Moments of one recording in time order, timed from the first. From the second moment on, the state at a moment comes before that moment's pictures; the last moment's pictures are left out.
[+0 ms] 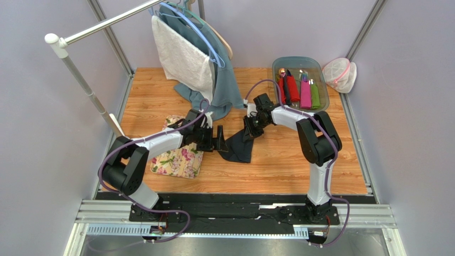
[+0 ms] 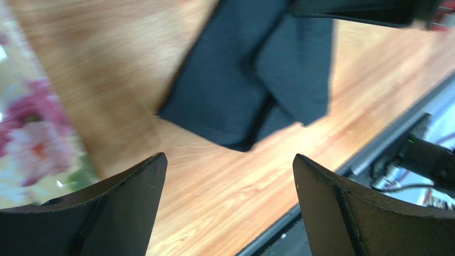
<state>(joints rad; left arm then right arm) -0.52 1.56 0.84 -0.21 0.42 -0.49 0.44 2.01 1.30 -0.47 -0.52 0.14</state>
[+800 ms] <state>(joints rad) -0.52 1.89 0.97 0.07 0.66 -0.62 0.44 2.01 1.30 -0.48 -0.52 0.18</state>
